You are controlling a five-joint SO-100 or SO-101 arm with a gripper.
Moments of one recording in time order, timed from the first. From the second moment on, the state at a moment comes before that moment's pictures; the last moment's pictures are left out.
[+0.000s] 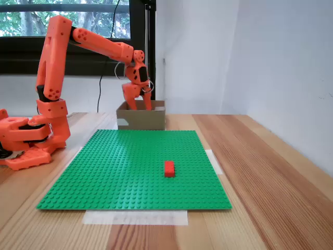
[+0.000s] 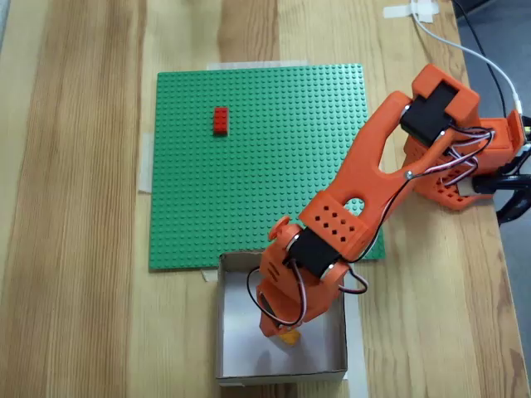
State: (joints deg) arm -46.9 70.4 84.1 65.4 18.1
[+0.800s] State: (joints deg) arm -27.0 121.6 112.5 58.2 6.0
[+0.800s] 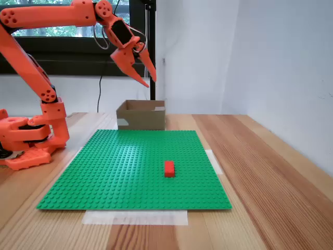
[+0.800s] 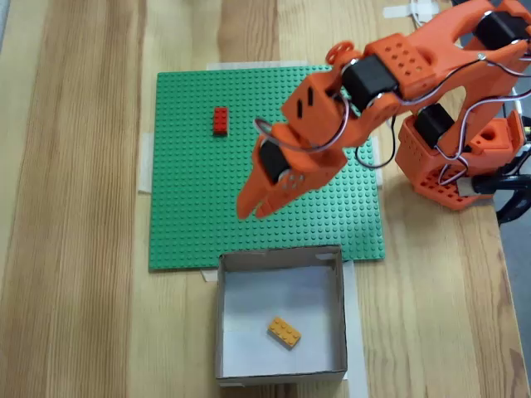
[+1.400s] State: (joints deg) arm -5.6 152.6 133.6 59.3 0.6
